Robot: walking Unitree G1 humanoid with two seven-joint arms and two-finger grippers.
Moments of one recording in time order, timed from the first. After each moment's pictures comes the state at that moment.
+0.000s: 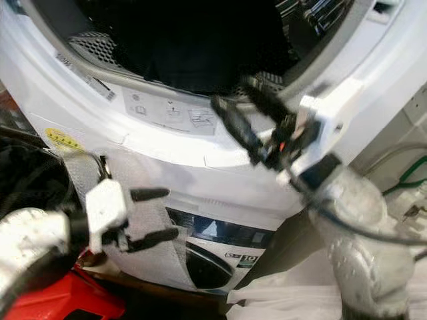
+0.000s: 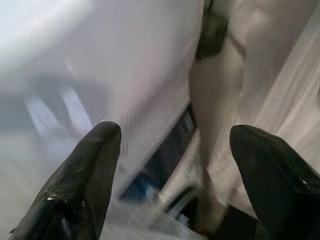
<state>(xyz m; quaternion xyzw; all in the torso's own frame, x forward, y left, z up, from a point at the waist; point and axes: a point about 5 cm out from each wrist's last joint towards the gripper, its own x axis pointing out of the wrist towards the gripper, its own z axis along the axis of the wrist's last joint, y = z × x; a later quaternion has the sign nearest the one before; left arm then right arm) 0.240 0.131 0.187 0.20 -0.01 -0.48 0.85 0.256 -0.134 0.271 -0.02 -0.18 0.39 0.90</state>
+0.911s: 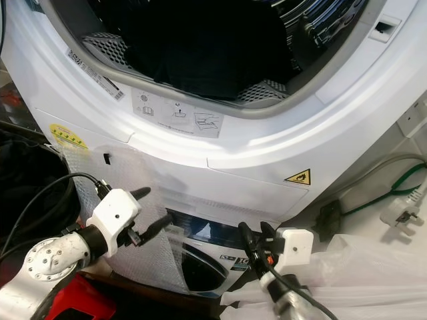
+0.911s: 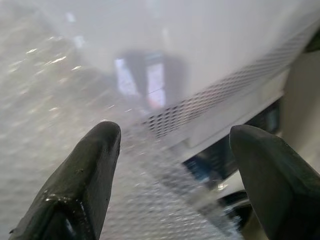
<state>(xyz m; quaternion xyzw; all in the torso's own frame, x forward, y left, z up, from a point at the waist) 0.258 0.139 0.178 0.21 -0.04 -0.28 0.94 0.241 -0.146 0.094 0.14 0.07 0.11 0.98</state>
